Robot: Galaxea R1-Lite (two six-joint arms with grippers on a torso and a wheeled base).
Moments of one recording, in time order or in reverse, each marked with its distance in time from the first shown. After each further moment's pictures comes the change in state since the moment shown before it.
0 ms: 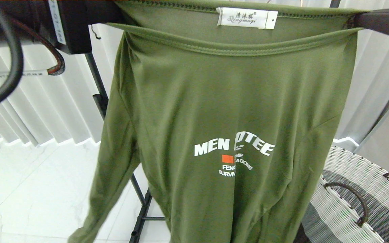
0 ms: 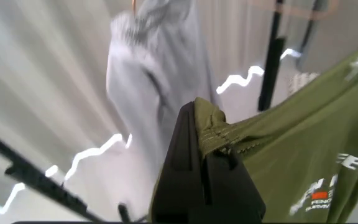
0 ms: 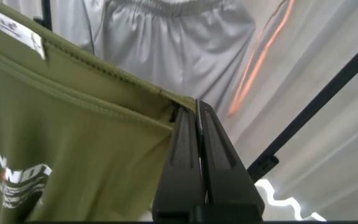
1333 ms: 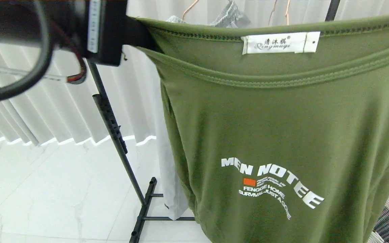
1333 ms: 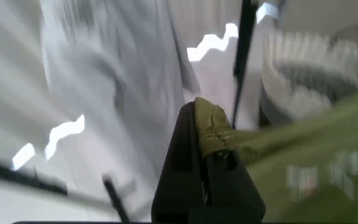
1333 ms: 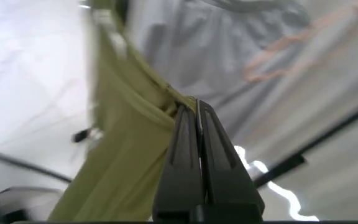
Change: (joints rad) left arm -0.059 0.156 -0.360 0.490 -0.002 -0.131; right arm 0.192 -0.104 -0.189 0.426 -0.004 0.018
